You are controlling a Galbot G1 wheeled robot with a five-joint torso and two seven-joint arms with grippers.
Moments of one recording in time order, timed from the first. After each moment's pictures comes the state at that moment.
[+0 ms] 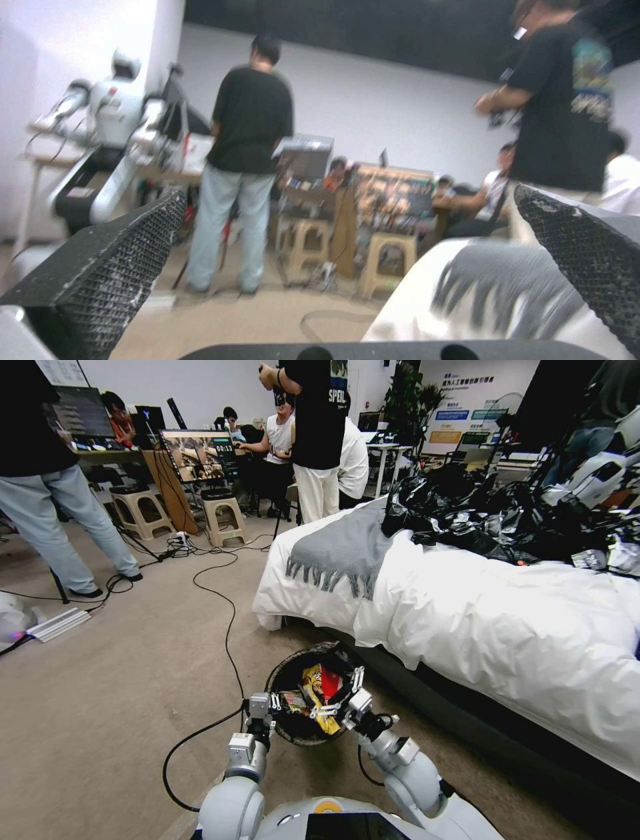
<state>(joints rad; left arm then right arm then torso) 1.72 -1.47 -0.35 -2.25 0.02 0.20 -0.12 -1.44 1.17 0.15 2.27 0.15 0.38 -0.08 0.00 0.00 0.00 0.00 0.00</state>
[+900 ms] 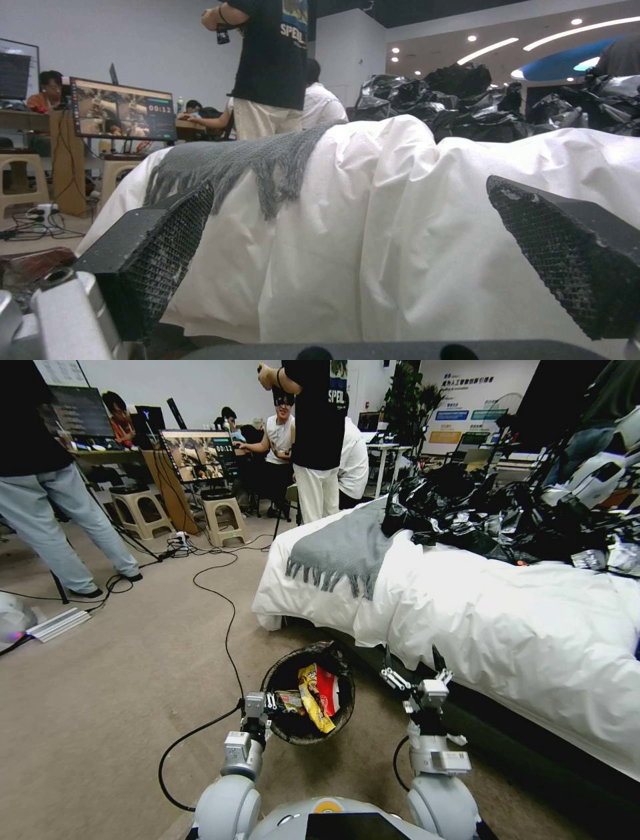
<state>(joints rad) 1.72 -1.46 -0.38 -2.26 -0.02 0.20 -0.13 -1.72 1.38 0.34 2.25 -0.12 0.32 0.31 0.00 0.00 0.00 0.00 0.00</state>
